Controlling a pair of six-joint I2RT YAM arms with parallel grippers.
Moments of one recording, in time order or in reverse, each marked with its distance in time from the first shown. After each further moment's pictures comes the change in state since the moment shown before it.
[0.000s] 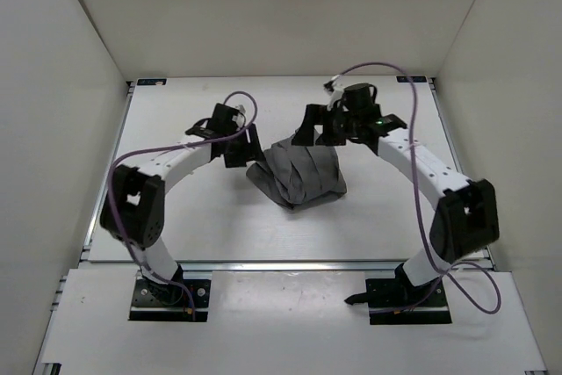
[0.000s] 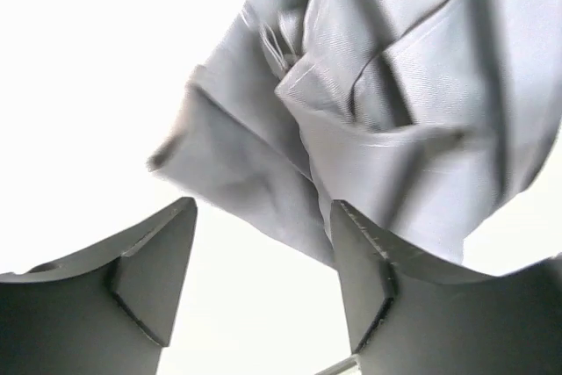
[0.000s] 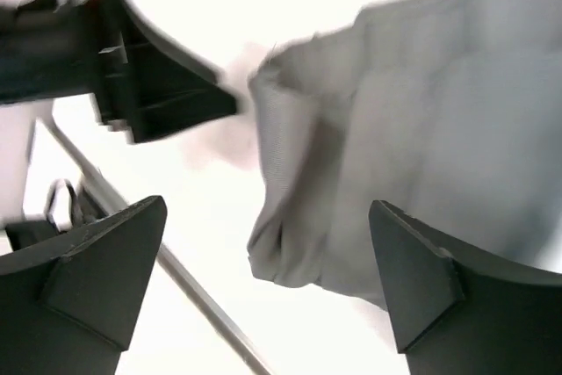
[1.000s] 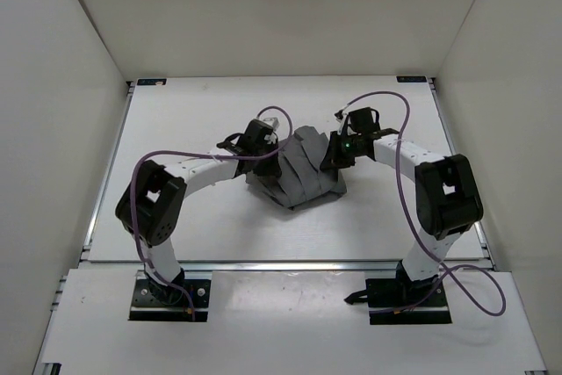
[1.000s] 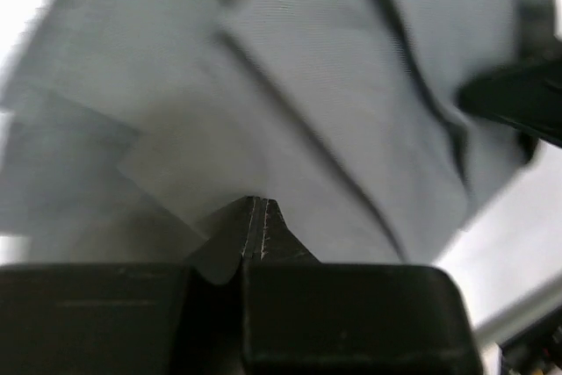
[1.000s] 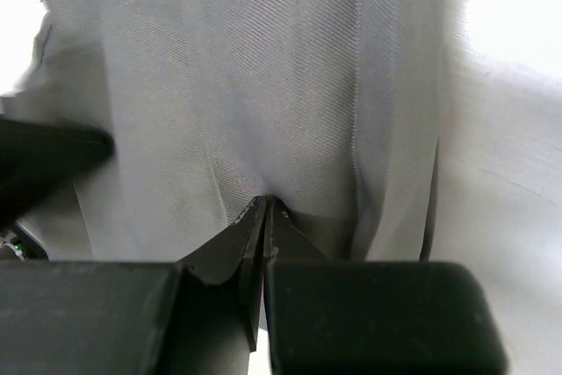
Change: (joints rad) left arm -0.216 0.042 -0.035 0.190 -0.106 0.027; right arm -0.139 0.130 -0.182 0.060 0.045 -0.028
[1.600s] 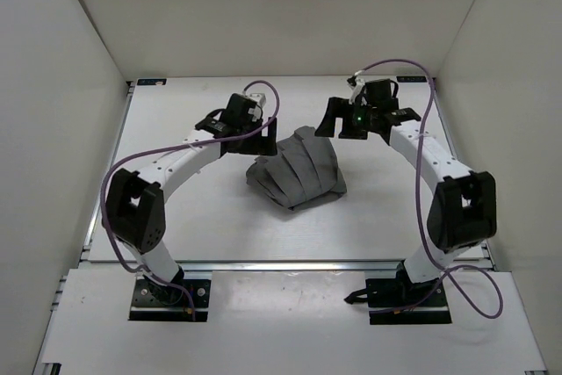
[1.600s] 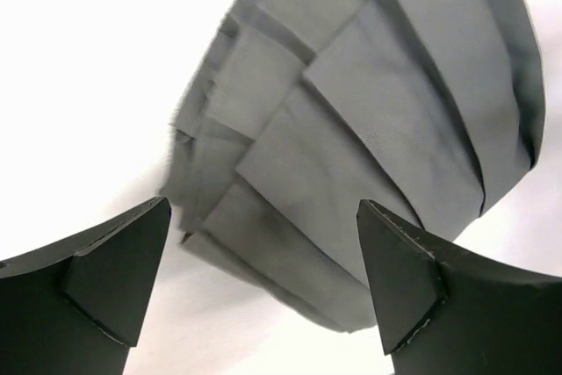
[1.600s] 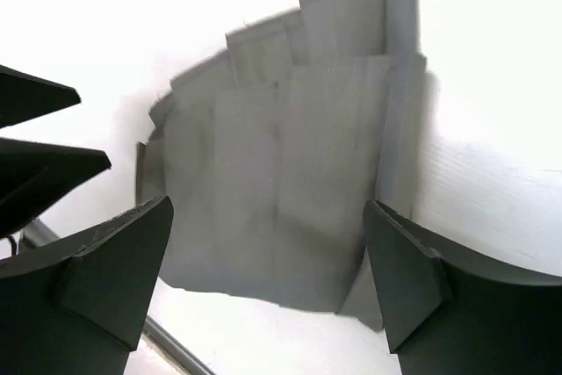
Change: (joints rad) left arm 0.113 -0.089 0.164 -0.267 -0.046 0.175; right arm -0.048 -0.078 0.201 -0.093 -0.003 -0.047
